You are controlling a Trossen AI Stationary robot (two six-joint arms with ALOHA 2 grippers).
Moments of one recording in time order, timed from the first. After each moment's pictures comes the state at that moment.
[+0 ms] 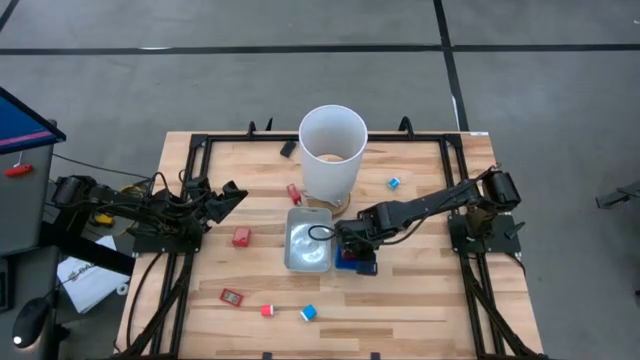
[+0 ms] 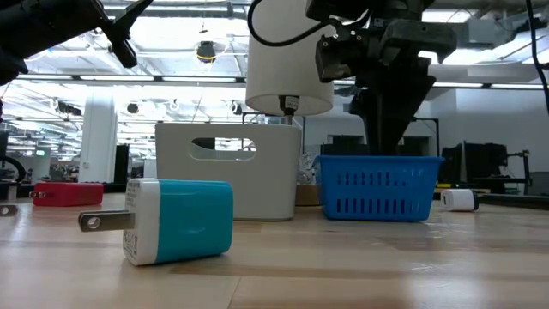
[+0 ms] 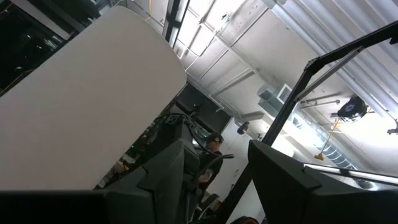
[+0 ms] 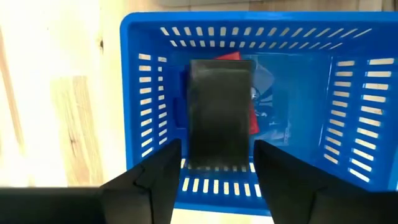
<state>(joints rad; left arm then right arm) -0.11 0.67 0.02 1.24 -0.21 -0.62 0.18 1.79 1.28 -0.86 -0.05 0.24</state>
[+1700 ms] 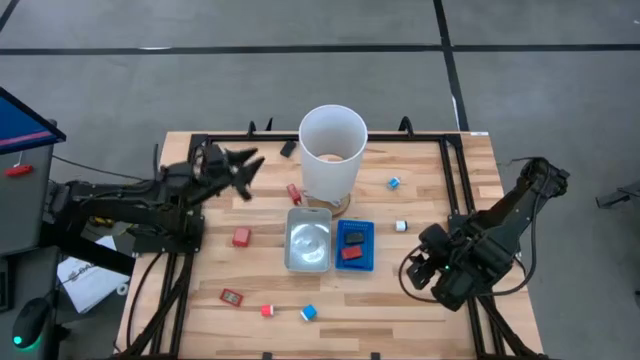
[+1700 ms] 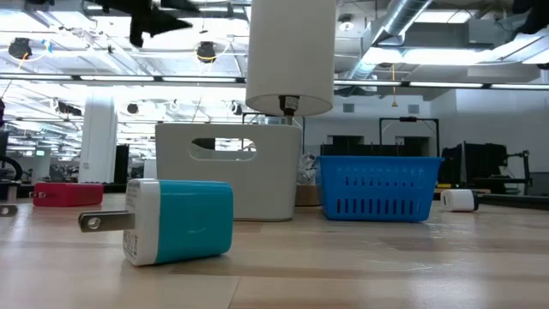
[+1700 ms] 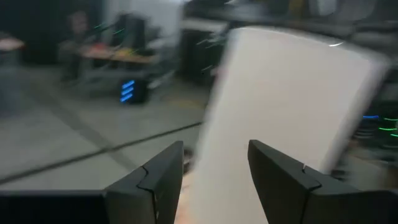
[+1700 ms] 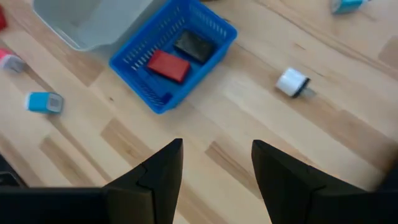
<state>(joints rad) 0.09 0.73 0.58 0.22 -0.60 -0.22 0.83 1.37 1.28 -1.39 0.55 1.71</state>
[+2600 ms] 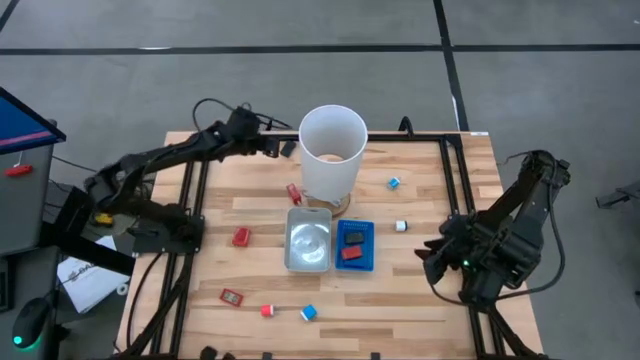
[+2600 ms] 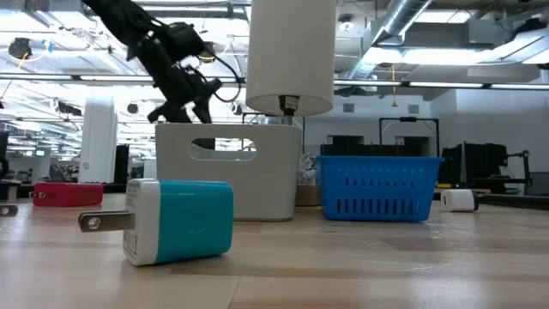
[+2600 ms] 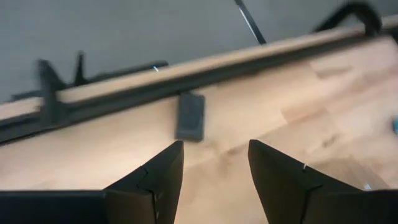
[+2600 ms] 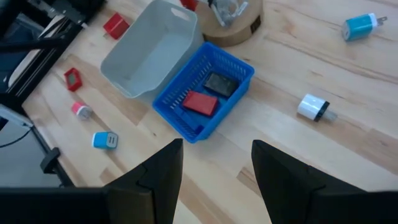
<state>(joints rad) 0.71 1.37 0.91 -0.31 -0.11 -0.47 0.97 1.27 1.28 -1.44 0.77 1.94</state>
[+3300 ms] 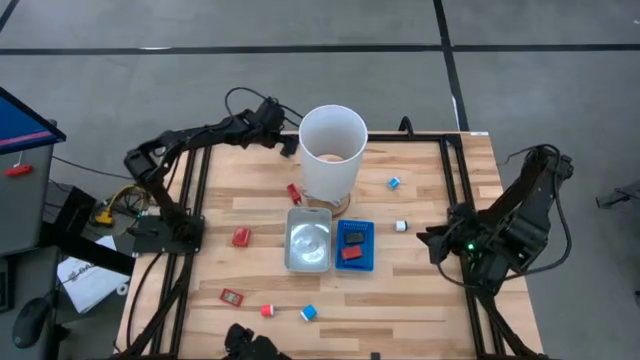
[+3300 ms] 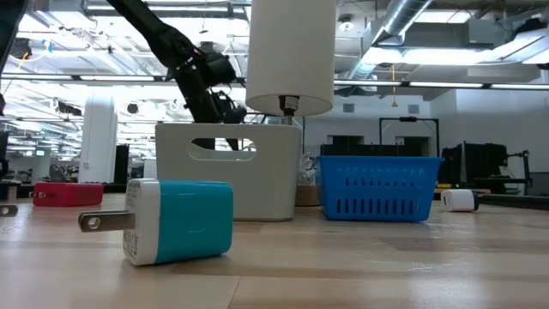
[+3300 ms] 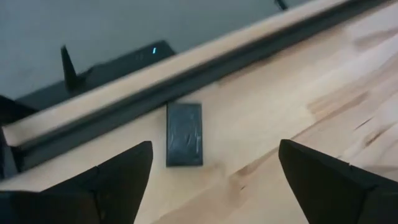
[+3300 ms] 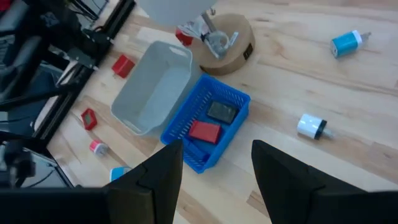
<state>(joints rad) 0.73 1.72 1.17 -0.39 -0.10 -0.36 0.93 1.18 1.28 -1.49 0.85 2.01</state>
